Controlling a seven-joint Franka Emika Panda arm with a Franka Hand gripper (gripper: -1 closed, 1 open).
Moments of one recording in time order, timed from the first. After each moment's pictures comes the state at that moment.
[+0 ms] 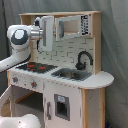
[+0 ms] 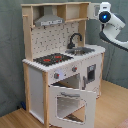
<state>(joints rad) -0.95 -1.25 0.82 -2.19 -0.30 2.31 0.23</state>
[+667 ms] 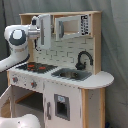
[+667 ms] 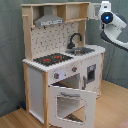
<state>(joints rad) -0.93 -1.27 0.81 -2.21 -0.30 2.40 0.24</state>
